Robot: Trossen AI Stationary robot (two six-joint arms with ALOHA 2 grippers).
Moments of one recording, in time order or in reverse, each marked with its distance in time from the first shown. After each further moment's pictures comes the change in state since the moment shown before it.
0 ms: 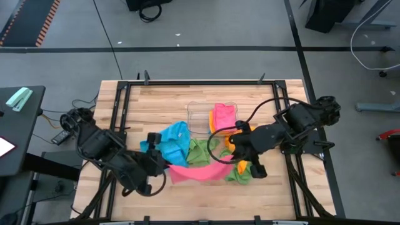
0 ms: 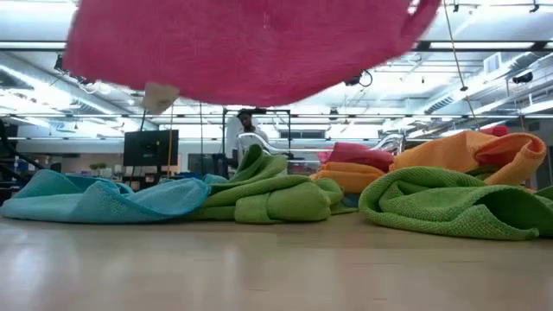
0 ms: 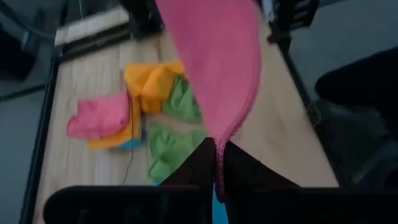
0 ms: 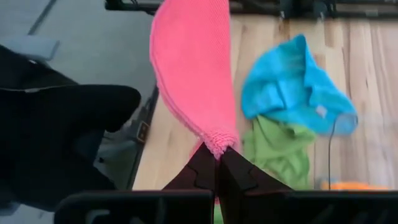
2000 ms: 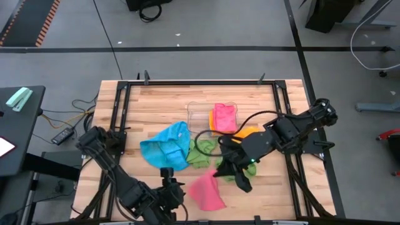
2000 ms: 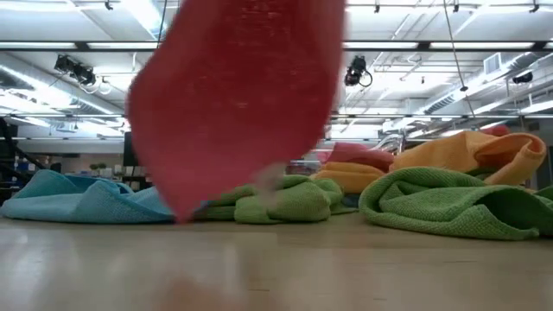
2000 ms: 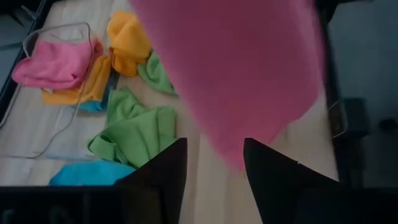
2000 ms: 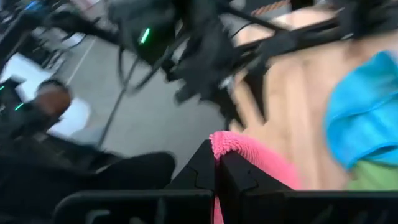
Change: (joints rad) left arm -0.138 0.282 -0.225 0.227 -0.199 -0.387; right arm 0.013 0.004 -0.192 0.500 -0.084 0.254
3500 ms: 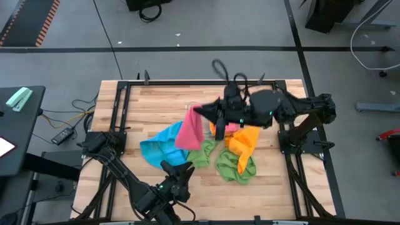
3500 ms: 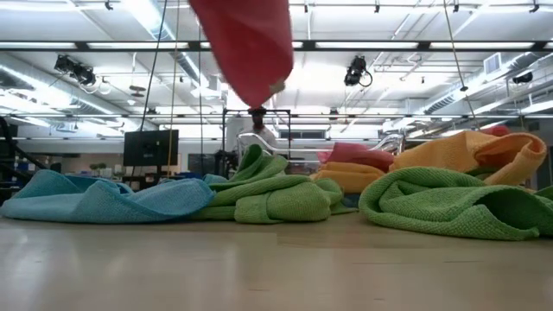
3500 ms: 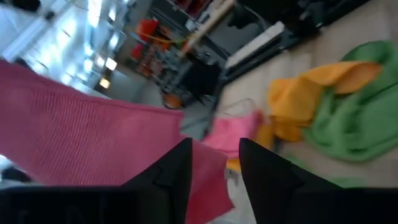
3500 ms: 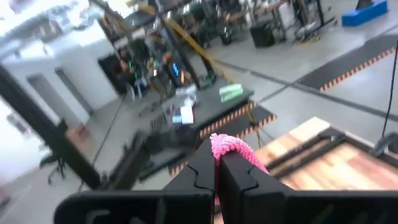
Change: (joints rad) left arm 0.037 0.099 0.000 -0.082 -0.727 0.225; right arm -0.200 -0.016 0.081 0.368 0.453 -0.076
